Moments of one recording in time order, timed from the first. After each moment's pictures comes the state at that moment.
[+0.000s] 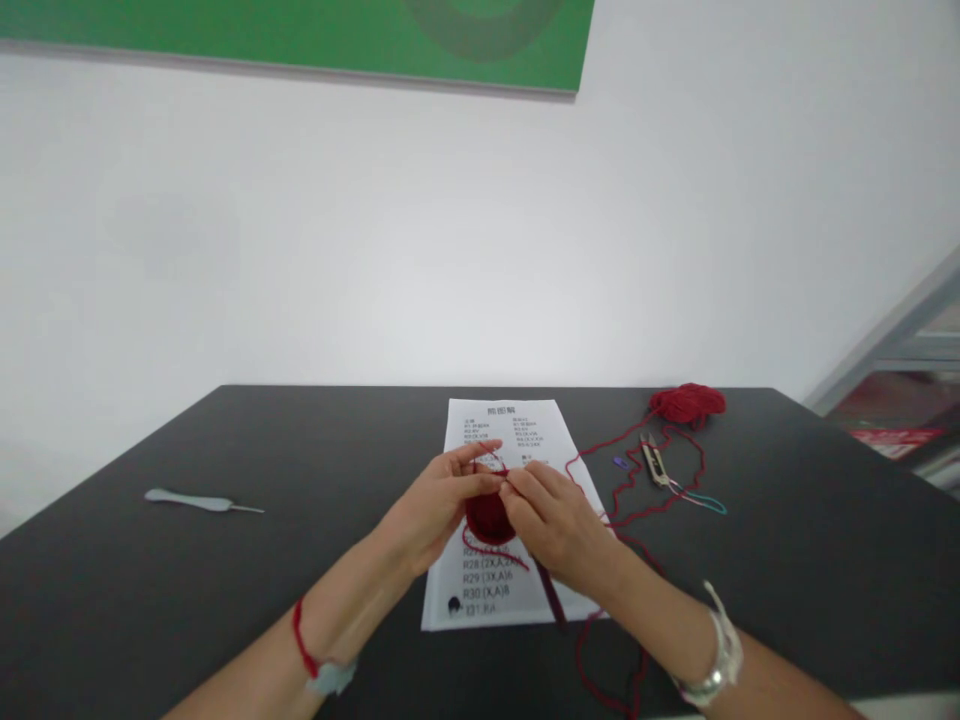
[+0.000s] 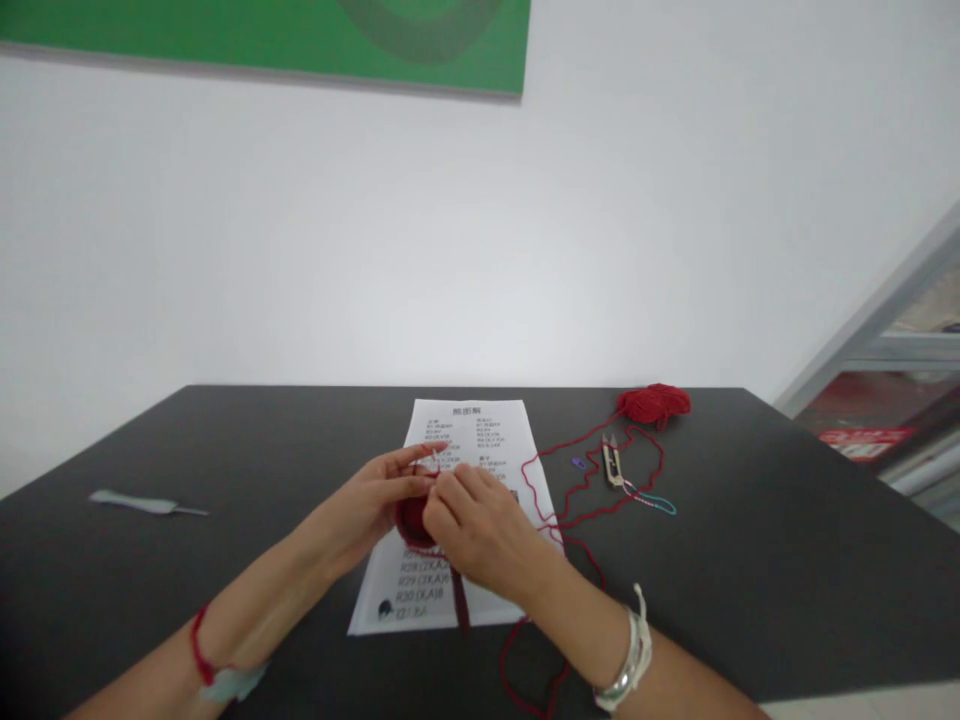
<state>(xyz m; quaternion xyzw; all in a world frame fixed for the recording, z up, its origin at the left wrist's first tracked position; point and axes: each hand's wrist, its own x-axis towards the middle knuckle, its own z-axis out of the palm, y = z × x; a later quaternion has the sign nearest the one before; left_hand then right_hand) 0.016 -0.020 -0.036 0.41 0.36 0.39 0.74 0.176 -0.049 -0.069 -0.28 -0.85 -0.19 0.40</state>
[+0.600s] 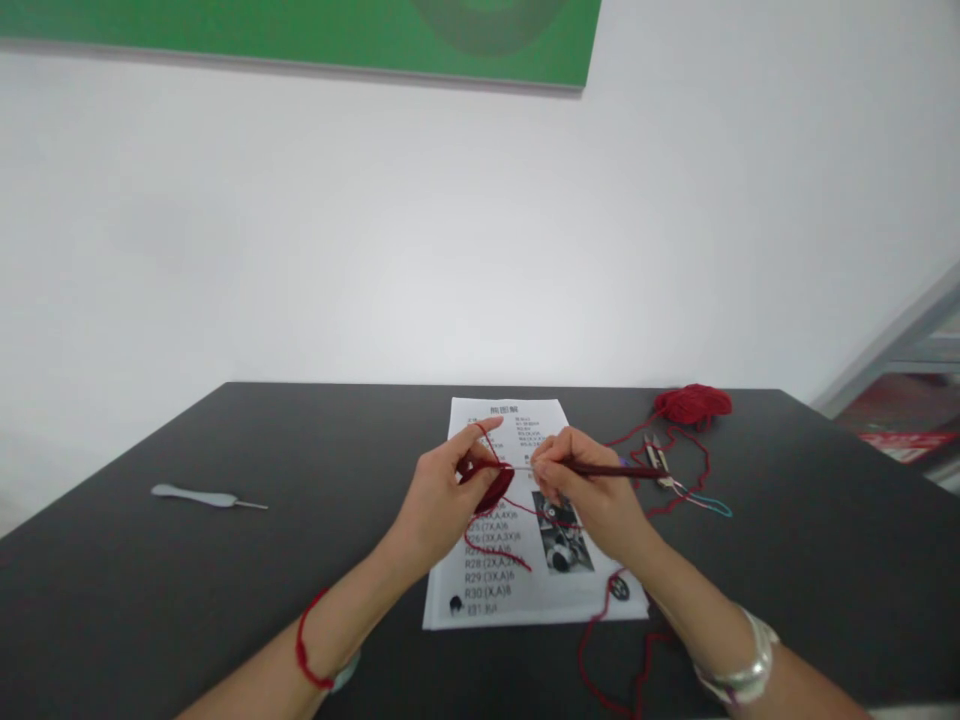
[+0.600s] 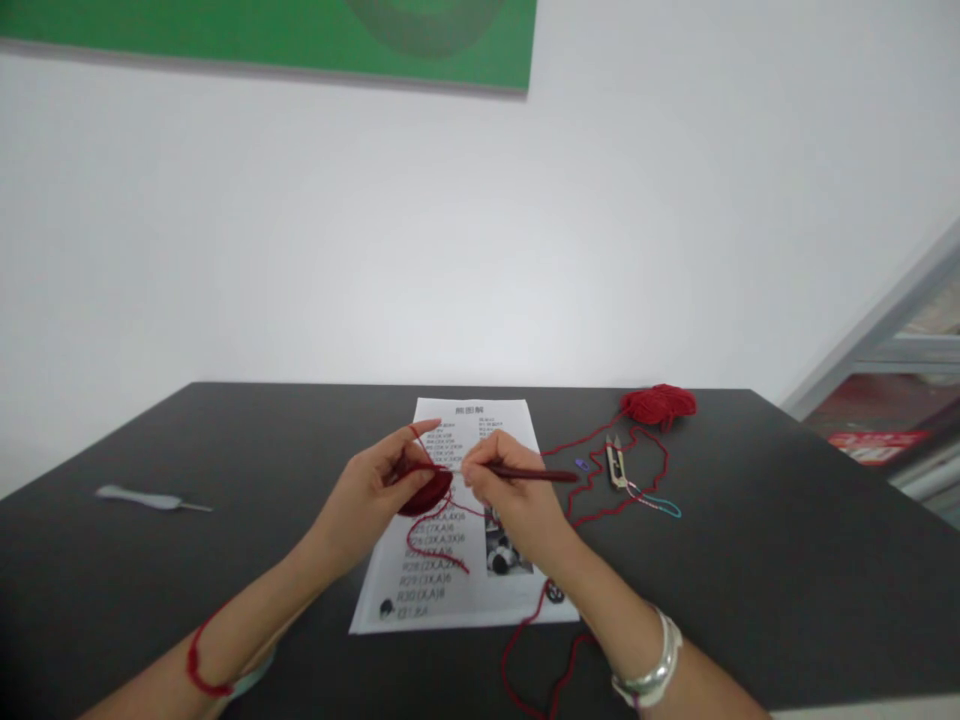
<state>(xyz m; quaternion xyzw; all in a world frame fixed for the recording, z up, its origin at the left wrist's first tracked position) 0.017 -0.023 -0.030 0.66 0.40 0.45 0.44 0.187 -0.047 -0.052 -0.34 -0.57 0.44 0.60</state>
